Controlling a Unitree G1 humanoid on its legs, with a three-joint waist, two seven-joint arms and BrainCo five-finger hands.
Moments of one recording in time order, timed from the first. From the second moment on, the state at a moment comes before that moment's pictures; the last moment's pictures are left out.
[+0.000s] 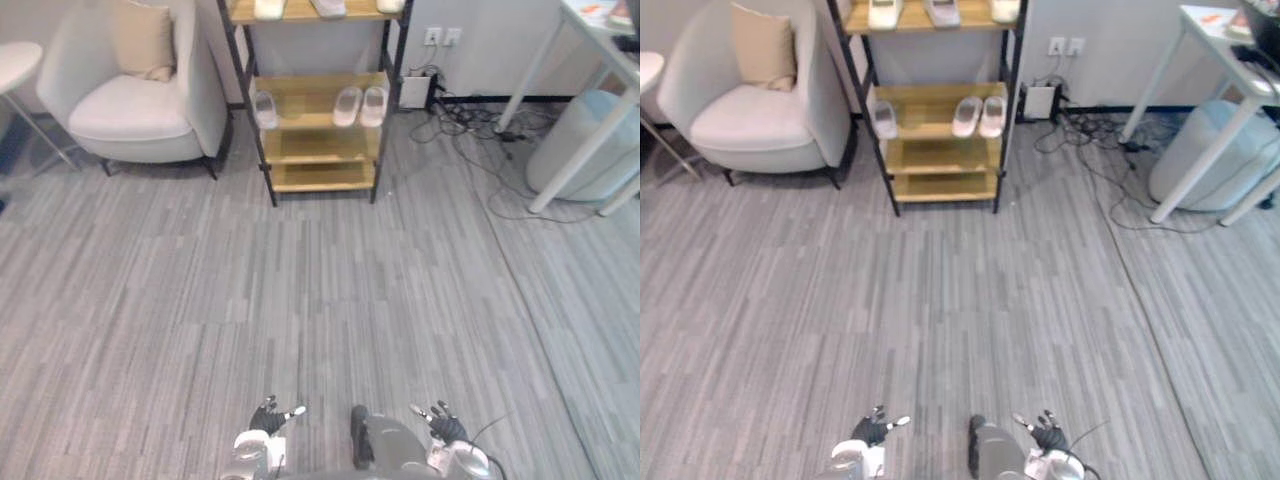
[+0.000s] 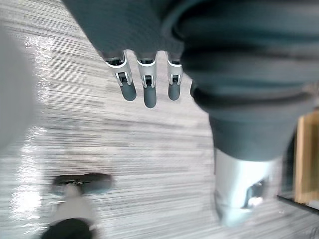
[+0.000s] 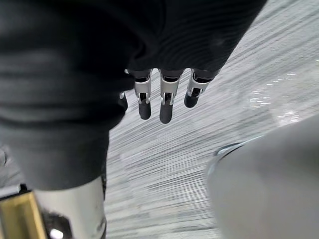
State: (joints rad) left arm -0.01 -0.04 0.10 1.02 -0.02 -0.10 0.07; right arm 0.06 -0.08 -0.08 1.00 0.28 -0.13 -0.03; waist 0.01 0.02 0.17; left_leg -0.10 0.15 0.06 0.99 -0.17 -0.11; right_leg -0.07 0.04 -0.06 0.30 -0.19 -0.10
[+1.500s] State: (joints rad) left arm -0.02 -0.04 0.02 1.05 0.00 -0.10 0.04; right arm 0.09 -0.04 -0.13 1.04 0.27 -0.12 -0.02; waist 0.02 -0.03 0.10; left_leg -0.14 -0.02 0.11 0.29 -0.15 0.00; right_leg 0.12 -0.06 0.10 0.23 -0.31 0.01
